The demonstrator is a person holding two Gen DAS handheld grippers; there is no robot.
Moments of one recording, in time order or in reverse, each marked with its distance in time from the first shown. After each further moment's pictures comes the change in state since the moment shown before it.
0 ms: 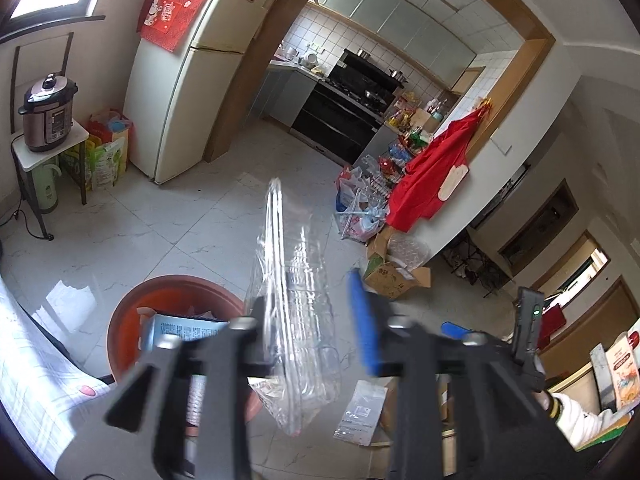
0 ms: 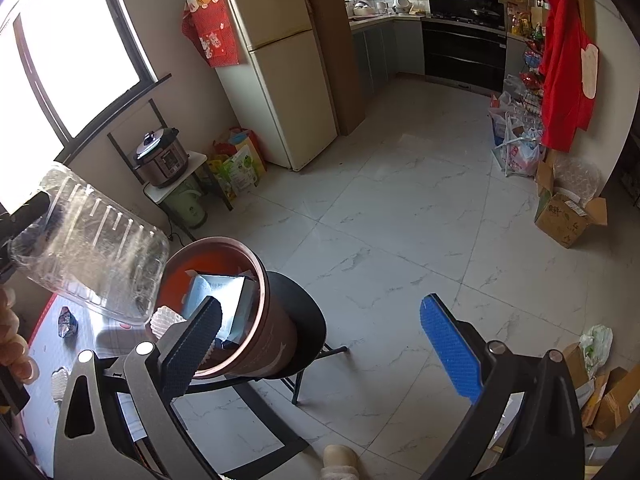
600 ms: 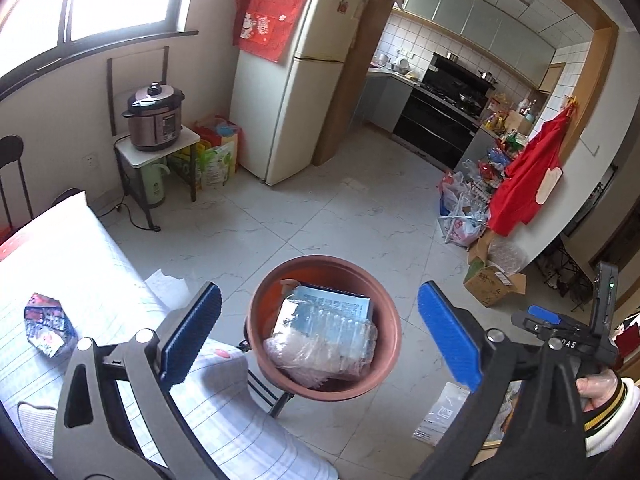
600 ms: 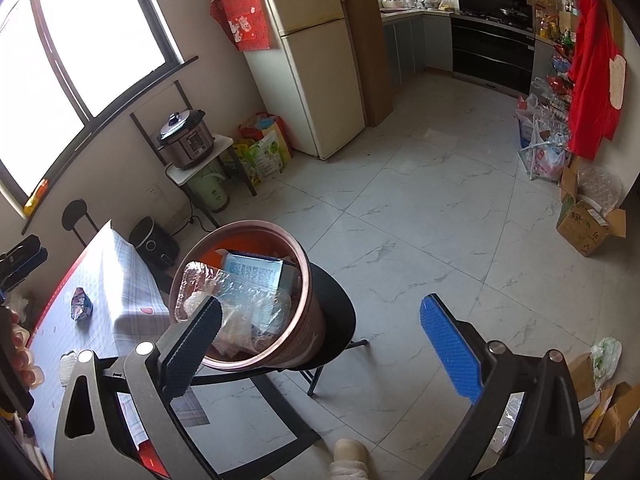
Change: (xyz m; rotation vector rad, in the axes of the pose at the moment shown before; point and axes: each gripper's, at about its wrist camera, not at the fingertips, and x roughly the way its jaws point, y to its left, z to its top) left arm -0.079 0.065 -0.034 -0.050 -0.045 0.373; right arm 0.014 0.052 -0.004 -0.068 0.038 0.072
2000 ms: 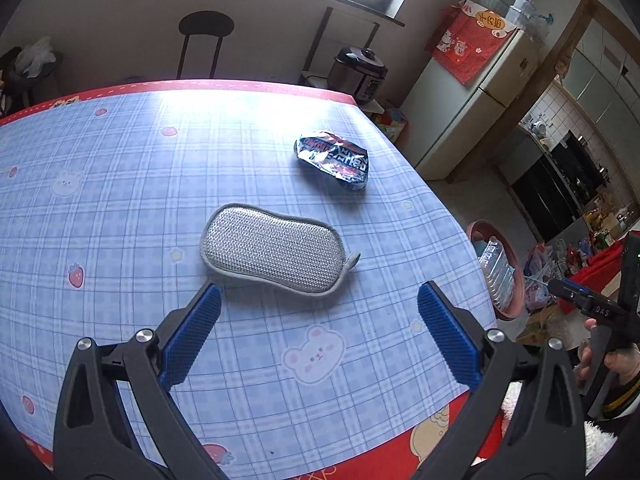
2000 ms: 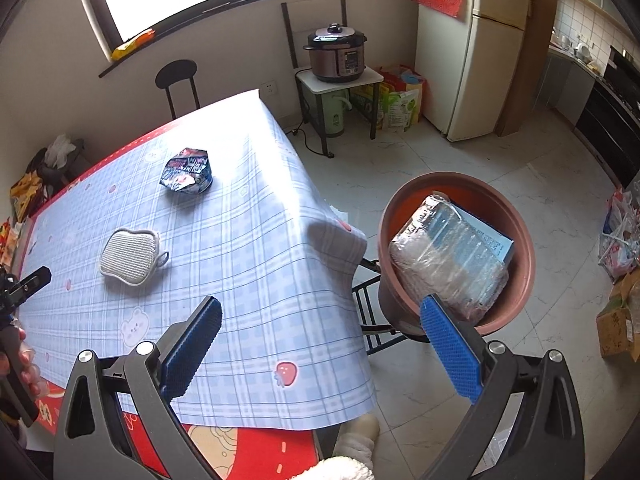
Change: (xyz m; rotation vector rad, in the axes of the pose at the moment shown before) left arm -0.201 0.267 -0.213 -0.473 0.009 0.300; right arm 0.031 0.303 -0.093 -0.461 0.202 0.165
